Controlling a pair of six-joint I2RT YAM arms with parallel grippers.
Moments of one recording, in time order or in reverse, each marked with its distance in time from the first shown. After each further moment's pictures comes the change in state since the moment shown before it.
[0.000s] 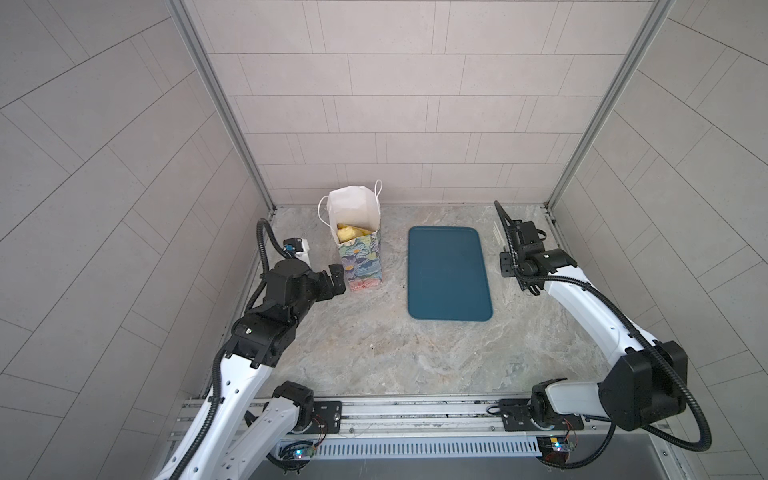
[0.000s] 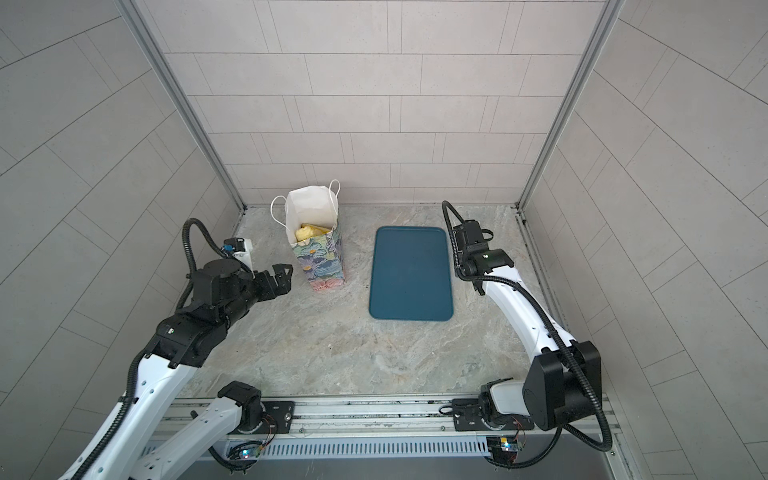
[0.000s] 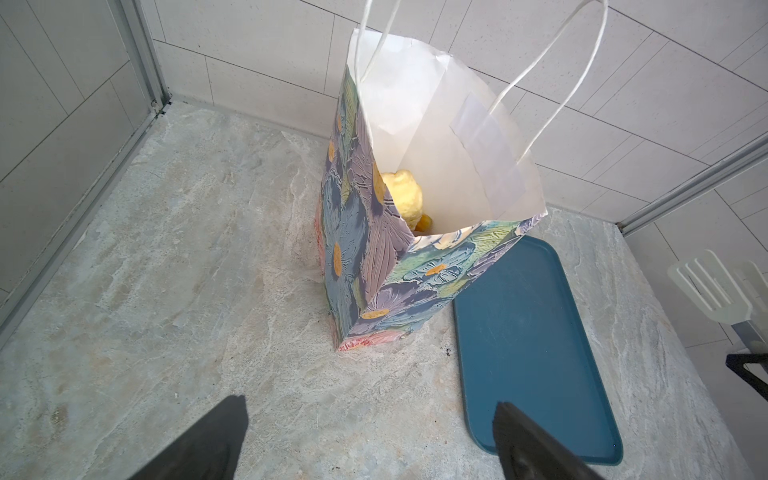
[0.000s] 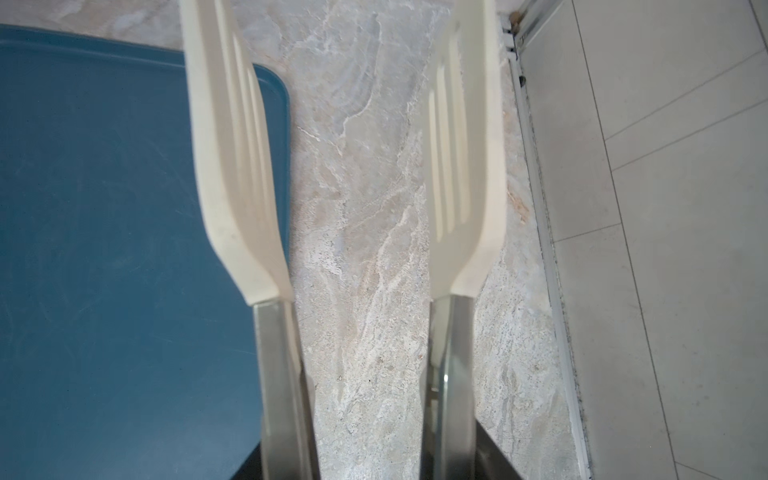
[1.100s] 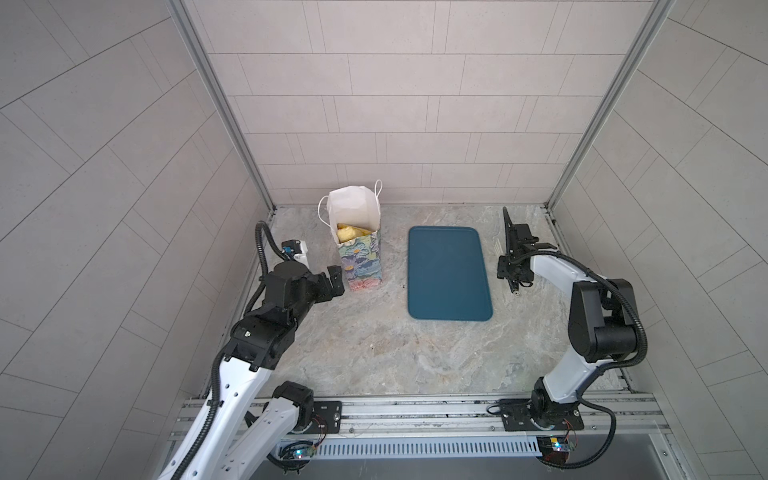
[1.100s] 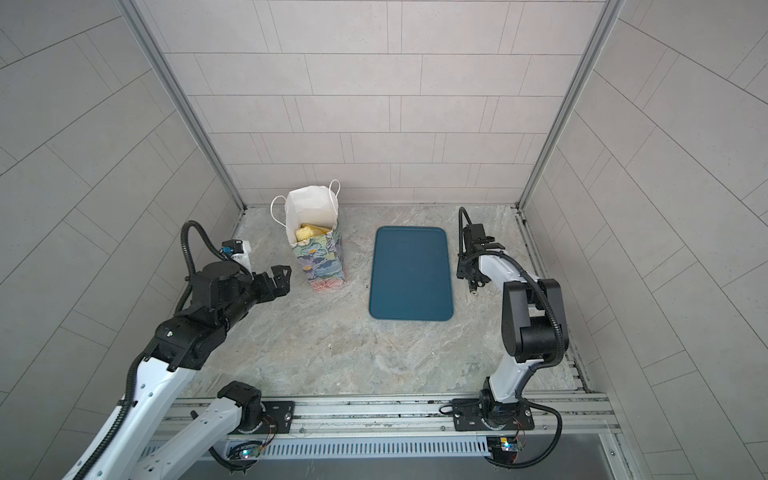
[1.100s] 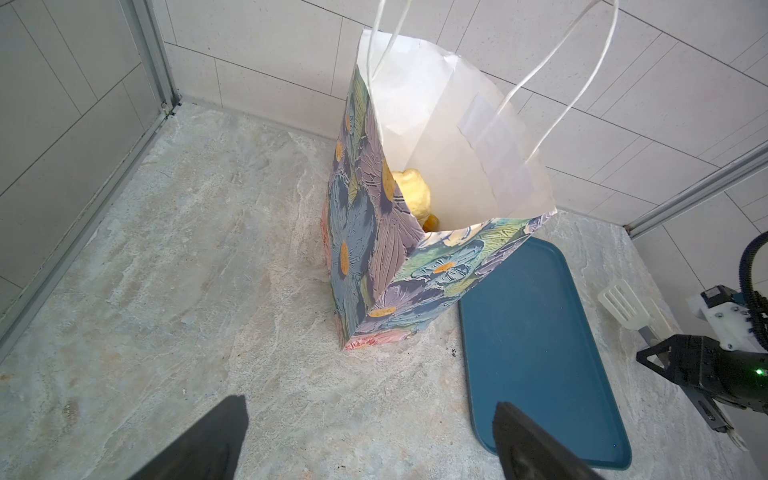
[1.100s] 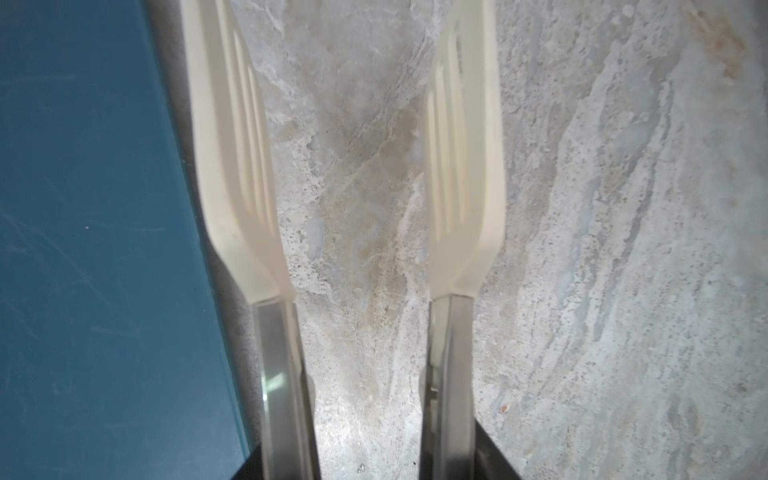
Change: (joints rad) left arm 0.000 -0.019 -0.013 -0.005 -0.019 0.000; right arm -0.161 0.377 0.033 0.129 -0.198 0.121
